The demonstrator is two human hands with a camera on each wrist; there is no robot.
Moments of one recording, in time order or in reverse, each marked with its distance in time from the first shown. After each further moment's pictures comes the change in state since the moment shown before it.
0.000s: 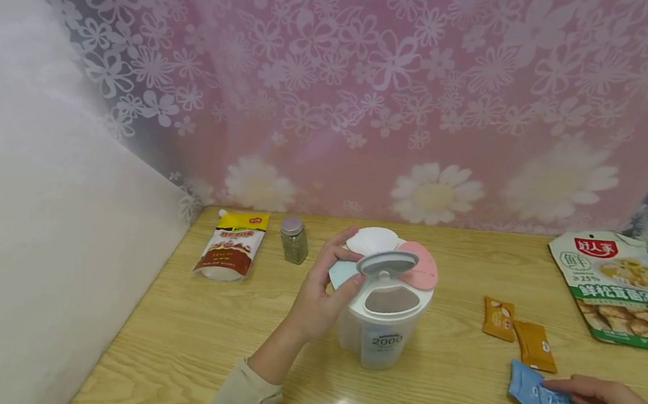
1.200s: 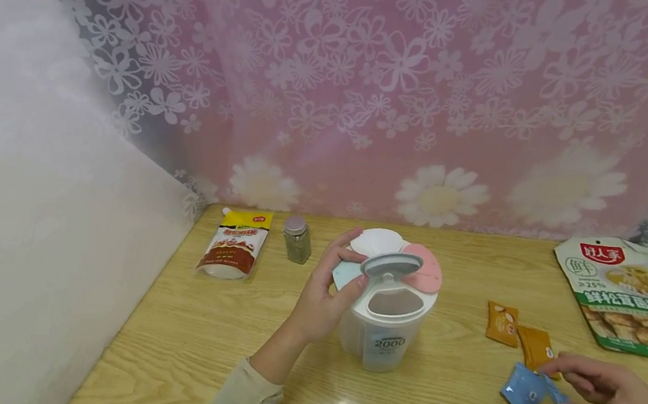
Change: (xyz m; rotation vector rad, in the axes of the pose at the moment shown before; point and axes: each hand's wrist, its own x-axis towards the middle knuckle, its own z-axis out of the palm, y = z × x) left_hand -0.001 0.000 0.000 0.023 0.003 0.011; right_hand 0.020 -0.035 -0.012 0.176 0.187 -0.237
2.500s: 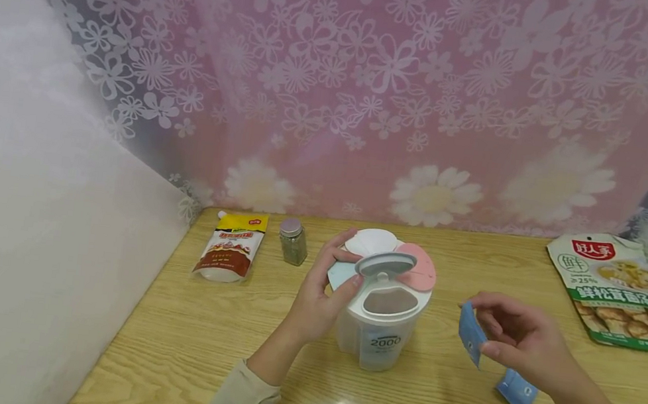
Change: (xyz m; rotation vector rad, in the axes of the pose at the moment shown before) left_hand 0.000 0.000 0.000 -0.012 -0.016 -0.022; right_hand 0.111 -0.083 0.051 0.632 0.019 -0.518
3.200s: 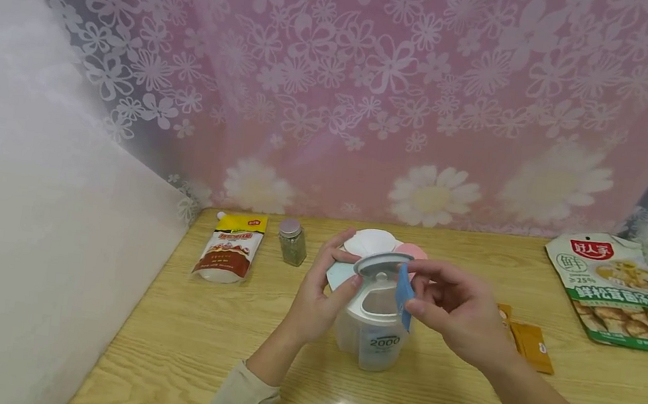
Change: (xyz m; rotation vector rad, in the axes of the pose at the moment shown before) left_hand 0.000 0.002 0.000 0.006 0.003 0.004; right_hand 0.075 -0.012 0.066 -0.156 0.231 0.208
